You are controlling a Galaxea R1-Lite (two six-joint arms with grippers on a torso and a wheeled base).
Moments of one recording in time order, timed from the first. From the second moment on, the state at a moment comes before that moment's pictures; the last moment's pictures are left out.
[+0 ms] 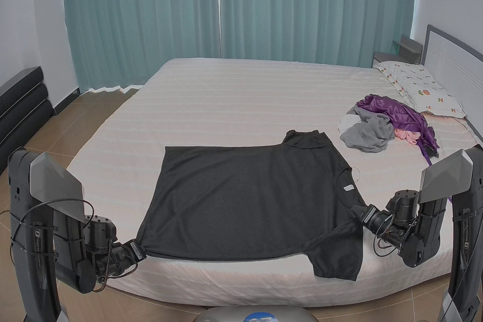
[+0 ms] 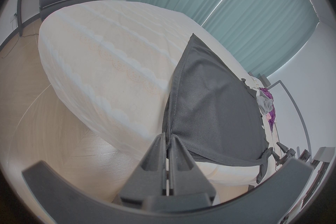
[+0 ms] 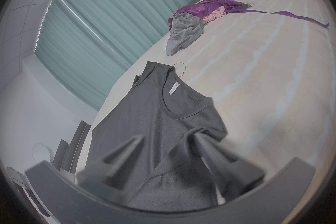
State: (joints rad) left arm -0.10 2.40 -0.18 -1.47 -0.08 -0.65; right arm 0.11 2.46 -0.41 -1.55 0.04 0.74
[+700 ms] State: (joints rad) left arm -0.10 2.40 -0.17 -1.47 -0.08 -0.65; right arm 0.08 2.43 -0.12 -1.55 0.35 0.48
